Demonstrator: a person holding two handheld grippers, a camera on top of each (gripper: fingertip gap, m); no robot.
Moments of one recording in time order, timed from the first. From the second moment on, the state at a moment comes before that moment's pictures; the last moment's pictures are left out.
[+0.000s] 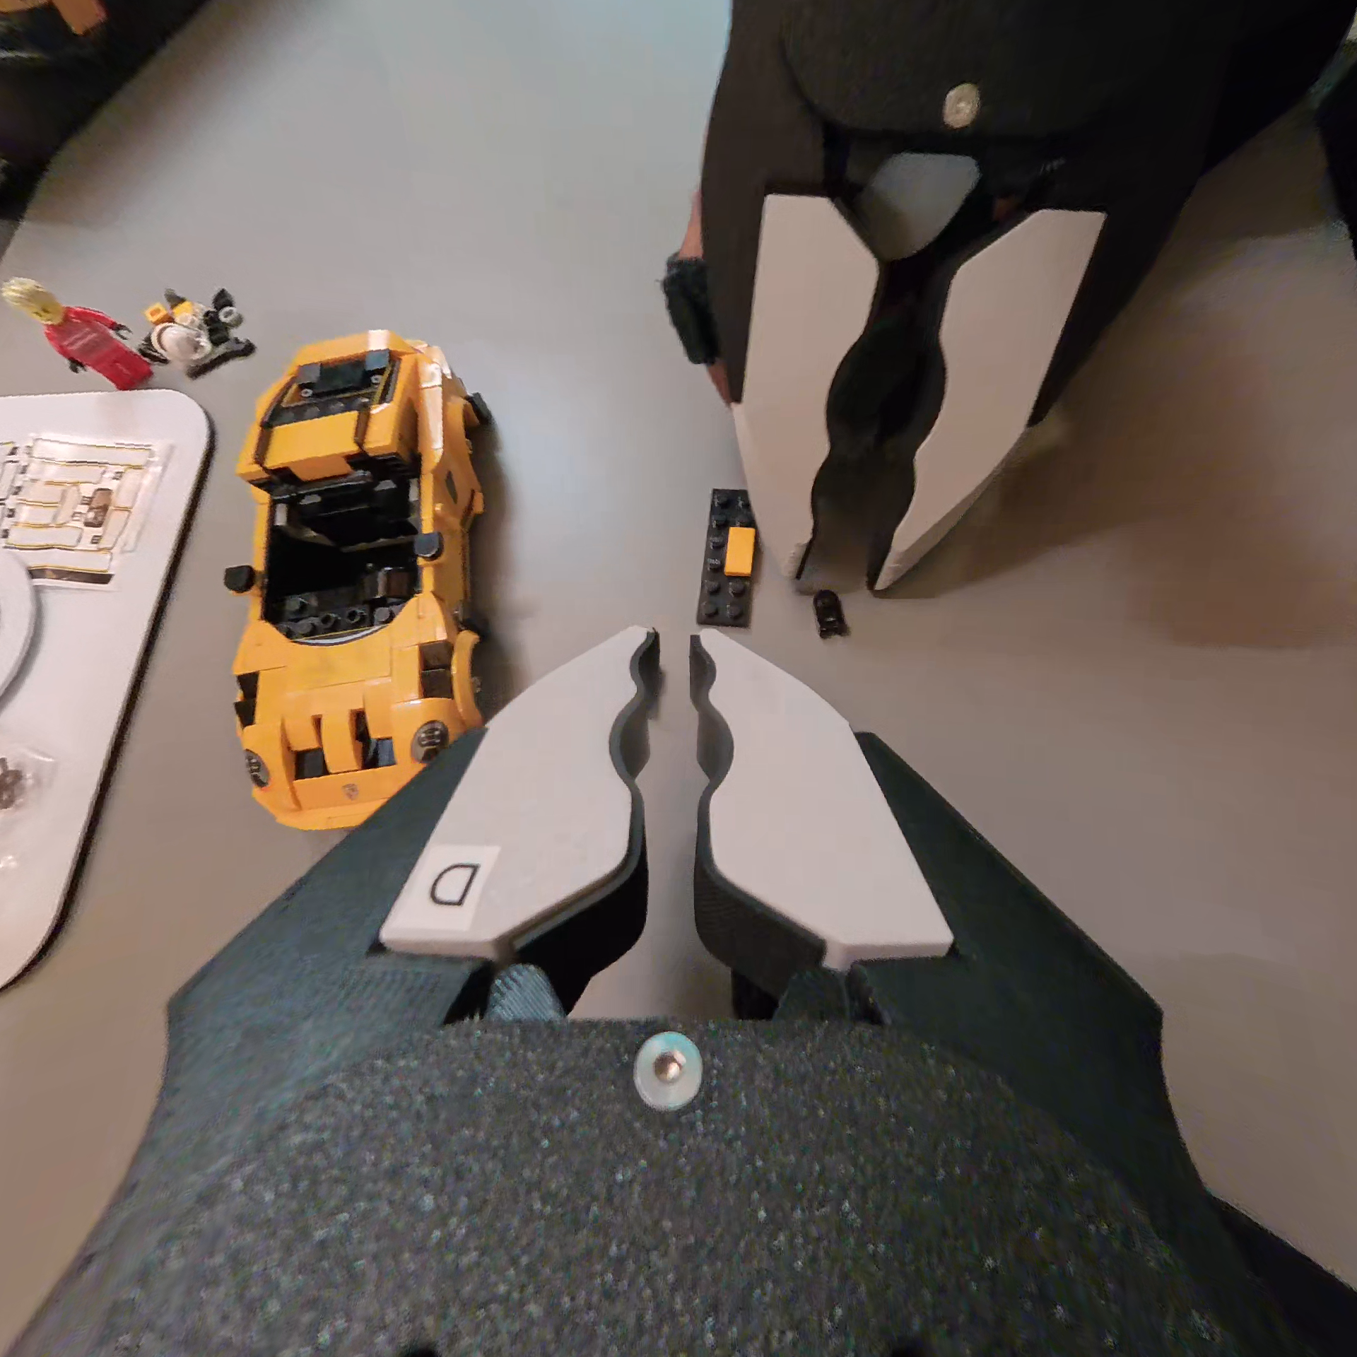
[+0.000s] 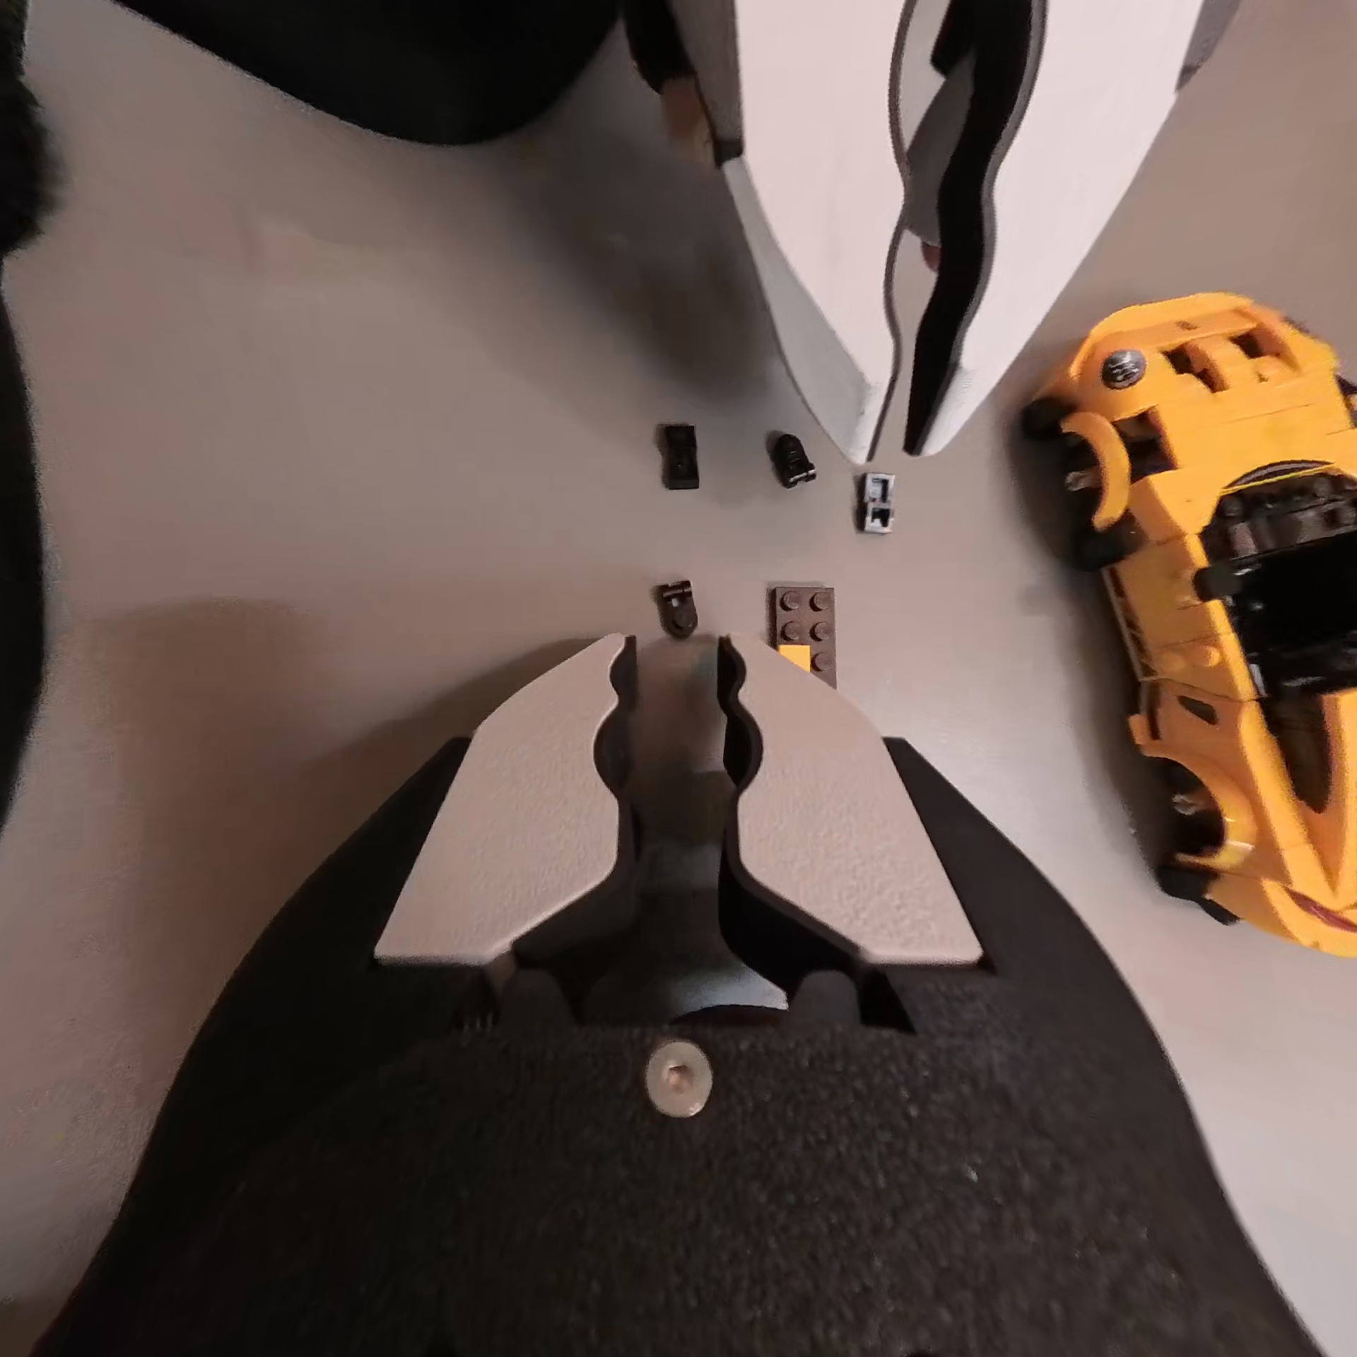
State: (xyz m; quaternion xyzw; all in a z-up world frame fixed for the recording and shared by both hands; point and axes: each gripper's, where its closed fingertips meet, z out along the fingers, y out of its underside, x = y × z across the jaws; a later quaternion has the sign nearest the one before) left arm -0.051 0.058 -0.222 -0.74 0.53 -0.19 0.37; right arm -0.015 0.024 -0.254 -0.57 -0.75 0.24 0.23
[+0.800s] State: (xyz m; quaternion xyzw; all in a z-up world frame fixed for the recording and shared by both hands) left arm -0.034 0.048 -0.194 -0.71 0.51 -0.27 0.40; right arm -0.013 0.040 -0.224 -0.57 -0.72 0.28 0.28
